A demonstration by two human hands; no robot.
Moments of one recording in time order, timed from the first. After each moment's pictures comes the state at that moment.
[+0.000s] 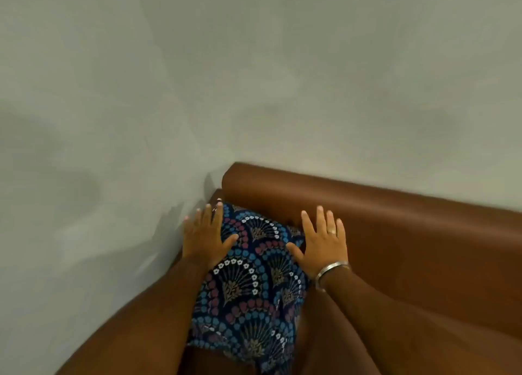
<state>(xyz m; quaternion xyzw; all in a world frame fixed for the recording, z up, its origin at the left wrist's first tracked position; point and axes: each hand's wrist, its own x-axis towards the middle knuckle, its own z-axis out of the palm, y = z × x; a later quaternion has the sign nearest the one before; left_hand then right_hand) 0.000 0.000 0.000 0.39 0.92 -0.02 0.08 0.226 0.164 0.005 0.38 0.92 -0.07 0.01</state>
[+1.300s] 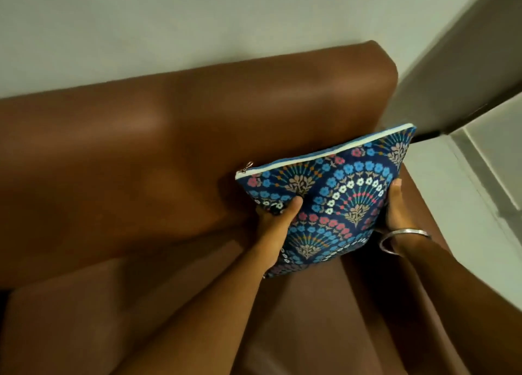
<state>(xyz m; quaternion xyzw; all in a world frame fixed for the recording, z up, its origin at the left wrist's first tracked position) 0.725 0.431 -0.232 0.16 0.59 0.41 0.68 0.947 0.484 -0.186 0.68 0.28 -0.57 -0.35</state>
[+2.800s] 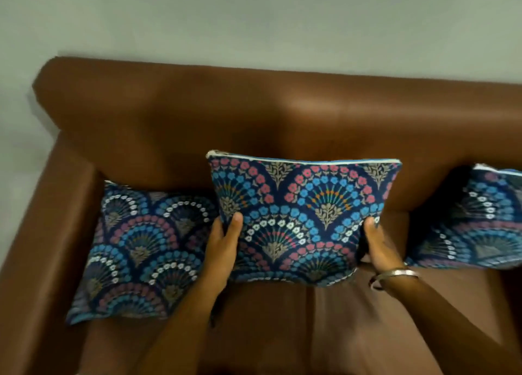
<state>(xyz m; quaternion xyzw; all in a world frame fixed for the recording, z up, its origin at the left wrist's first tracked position) 0.280 0.121 -0.146 0.08 0.72 0.45 0.52 0.542 0.256 -0.145 0.67 0.41 -0.60 -0.17</state>
